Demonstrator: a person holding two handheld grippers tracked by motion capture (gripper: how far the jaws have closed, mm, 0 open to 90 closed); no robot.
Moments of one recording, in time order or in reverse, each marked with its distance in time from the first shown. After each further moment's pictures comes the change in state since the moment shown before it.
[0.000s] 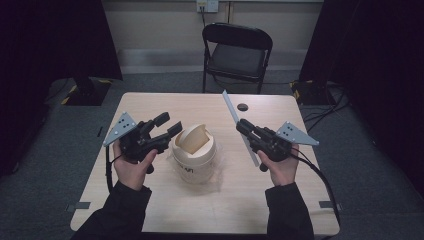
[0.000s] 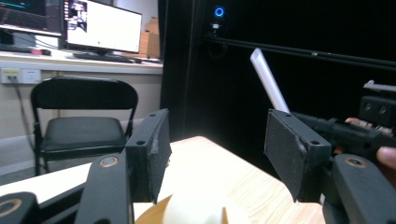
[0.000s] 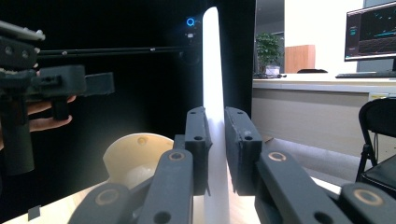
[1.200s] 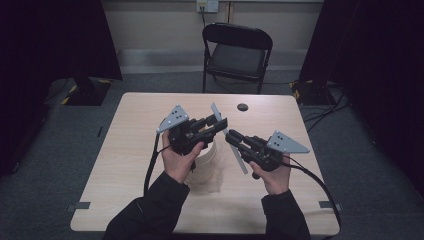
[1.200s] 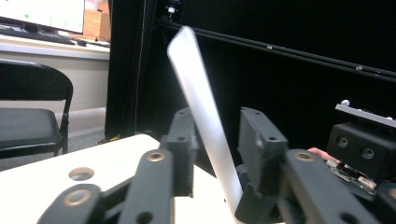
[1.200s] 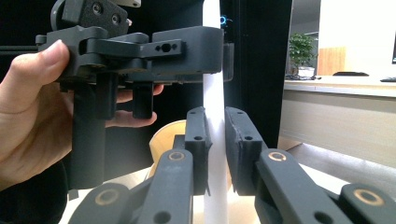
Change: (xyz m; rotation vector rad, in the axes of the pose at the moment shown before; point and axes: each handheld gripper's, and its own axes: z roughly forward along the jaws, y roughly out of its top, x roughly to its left) left arm -0.052 -0.007 0.083 0.046 -0.178 -0.074; right arm 0.022 -0.014 0.003 0.001 0.128 -0.009
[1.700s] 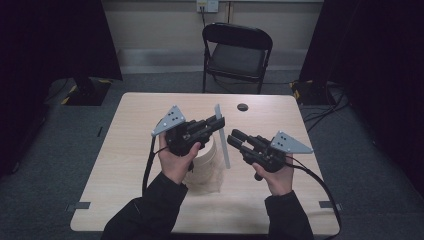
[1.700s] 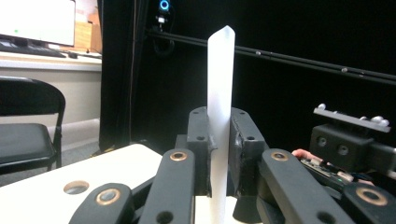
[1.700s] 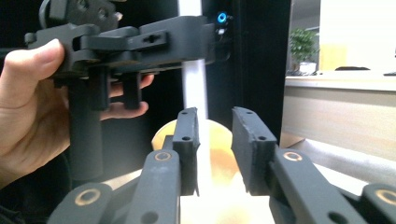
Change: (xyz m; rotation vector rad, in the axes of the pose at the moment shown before) left arm -0.003 0.006 -0.011 -0.036 -0.031 0.040; right arm -0.002 0.002 -0.008 0.001 -0.008 0.028
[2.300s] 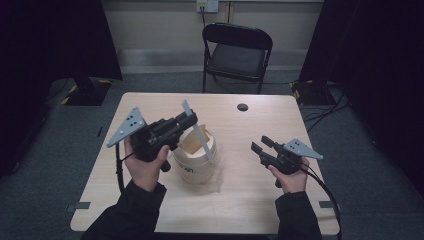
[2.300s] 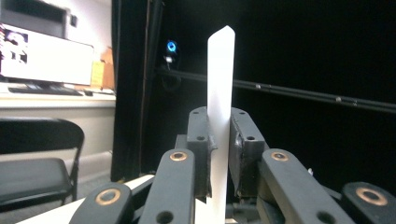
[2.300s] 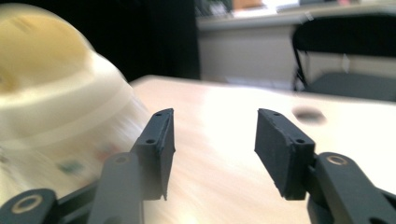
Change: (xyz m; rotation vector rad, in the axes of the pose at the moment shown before) left arm -0.001 0.031 -0.070 -0.148 0.029 0.042; right arm -0.055 -0.054 -0.044 0.204 -0.352 0.059
